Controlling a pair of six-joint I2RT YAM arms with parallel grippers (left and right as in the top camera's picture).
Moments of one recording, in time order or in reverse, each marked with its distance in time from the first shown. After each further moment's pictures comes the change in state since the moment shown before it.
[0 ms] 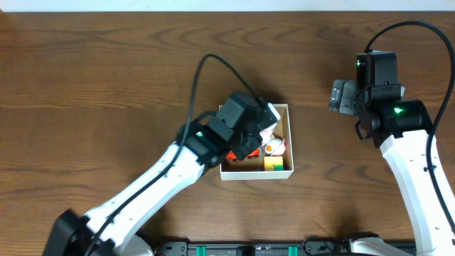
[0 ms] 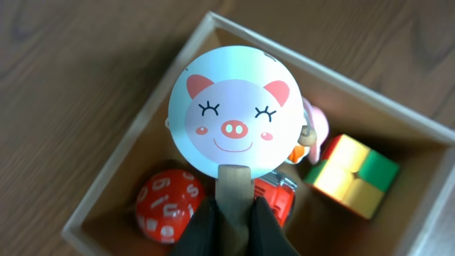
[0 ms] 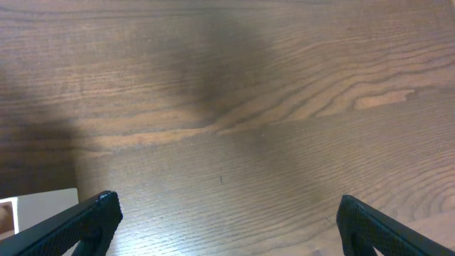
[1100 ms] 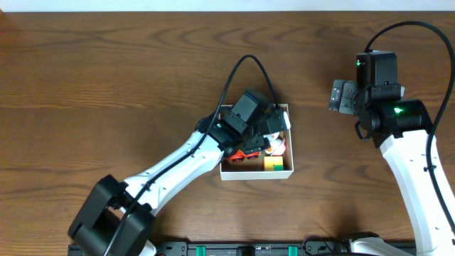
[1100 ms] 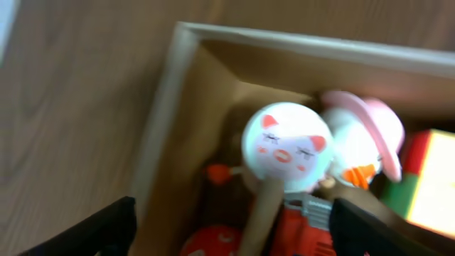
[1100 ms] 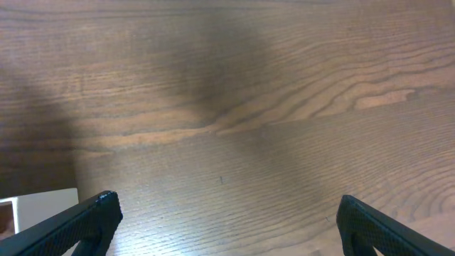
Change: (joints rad) left arm 0.000 0.158 0.000 0.187 -0.055 0.296; right arm 0.000 0.000 0.000 0.000 0.000 0.000
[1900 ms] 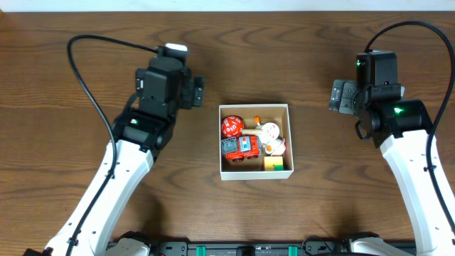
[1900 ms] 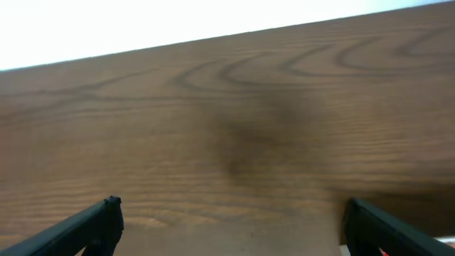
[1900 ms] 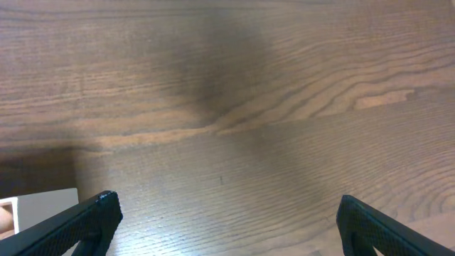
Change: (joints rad) left arm 0.408 -0.314 0.000 -0.079 -0.287 -0.661; right arm 0.000 0.000 0.000 0.000 0.000 0.000
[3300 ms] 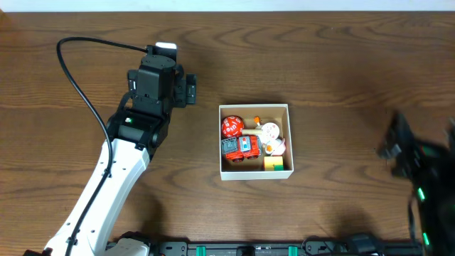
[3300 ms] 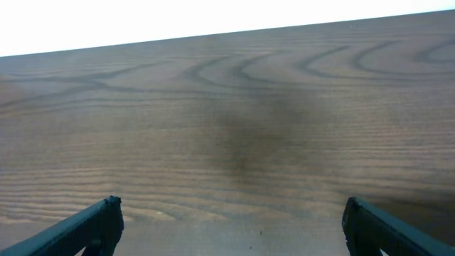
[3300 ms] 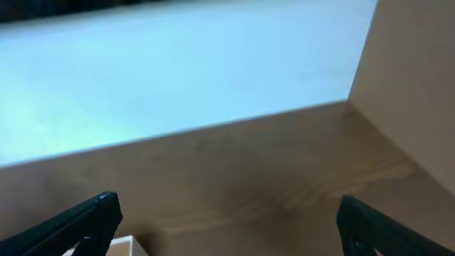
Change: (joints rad) left arm 0.031 0.000 0.000 -0.007 0.000 -0.022; right arm 0.028 -0.768 0.001 -0.044 0.001 -0.001
